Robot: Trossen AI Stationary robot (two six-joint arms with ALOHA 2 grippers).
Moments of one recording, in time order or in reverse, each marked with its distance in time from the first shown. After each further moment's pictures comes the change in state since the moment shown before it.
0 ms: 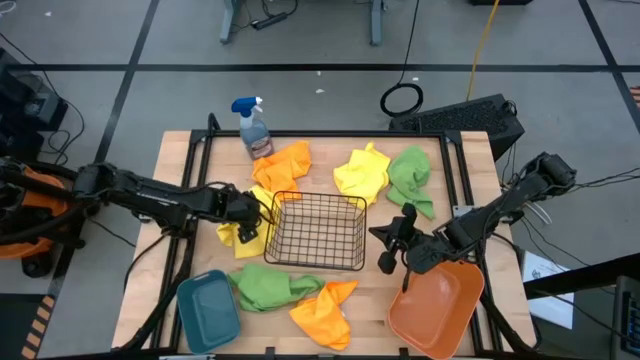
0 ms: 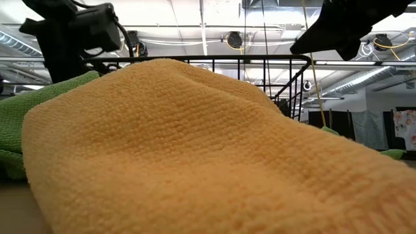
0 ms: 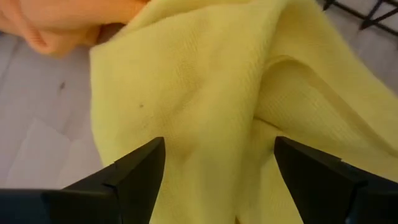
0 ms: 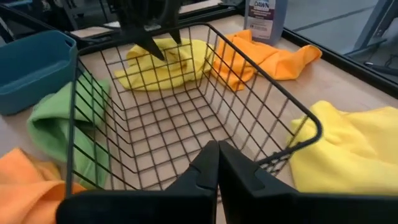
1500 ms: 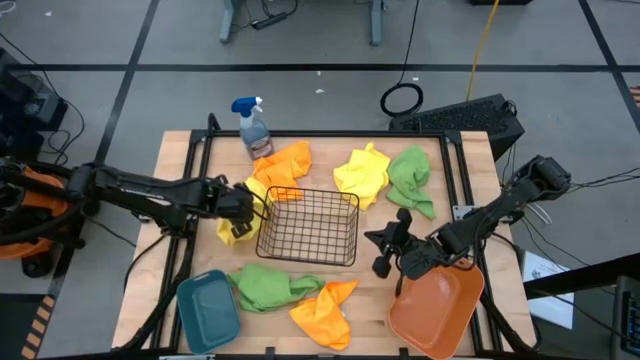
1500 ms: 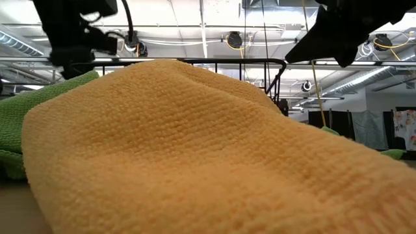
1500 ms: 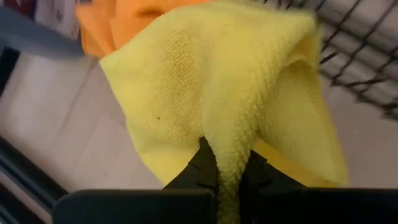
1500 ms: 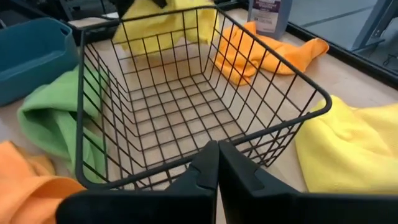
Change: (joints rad) left arm -0.053 -0.127 0.219 -0.339 -0.077 -0.052; right arm -0.003 0.088 0.000 0.058 0.006 0.002
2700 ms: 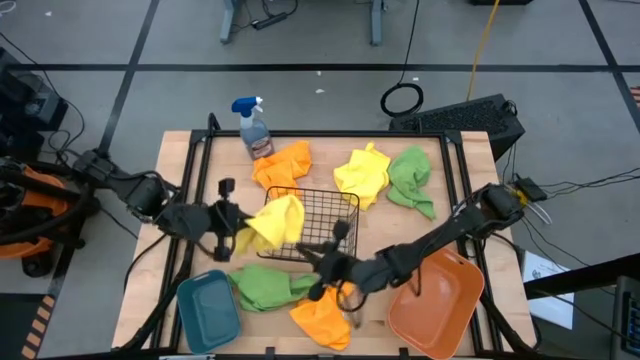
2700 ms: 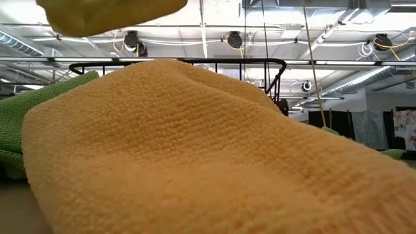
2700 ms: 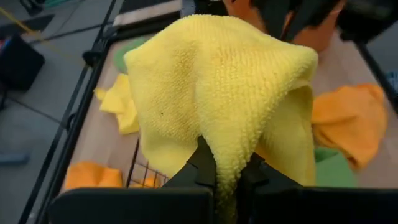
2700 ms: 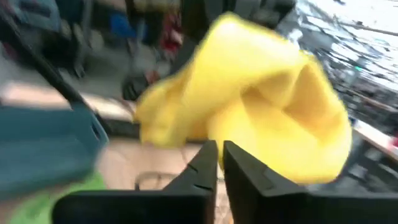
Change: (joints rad) left arm -0.424 -0.015 0.440 0.146 -0.147 0.391; right arm -0.054 0.560 0.678 0.469 0.078 -0.925
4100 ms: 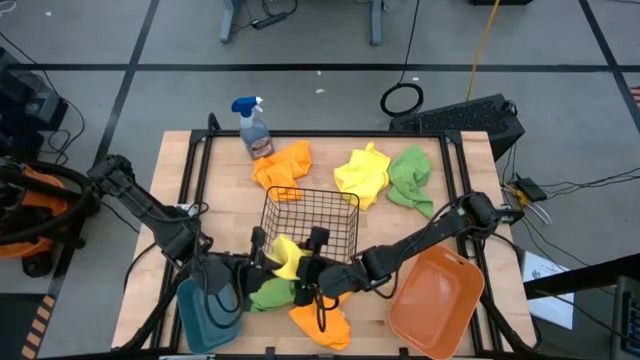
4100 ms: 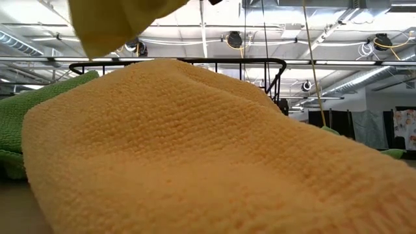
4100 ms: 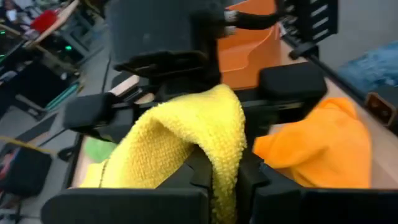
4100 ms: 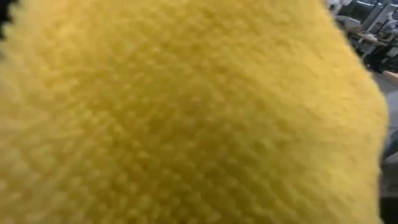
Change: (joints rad) left arm -0.168 0.242 -0.145 0.578 -0.056 0.350; right arm -0.063 0.125 0.147 -0.255 -0.198 0.243
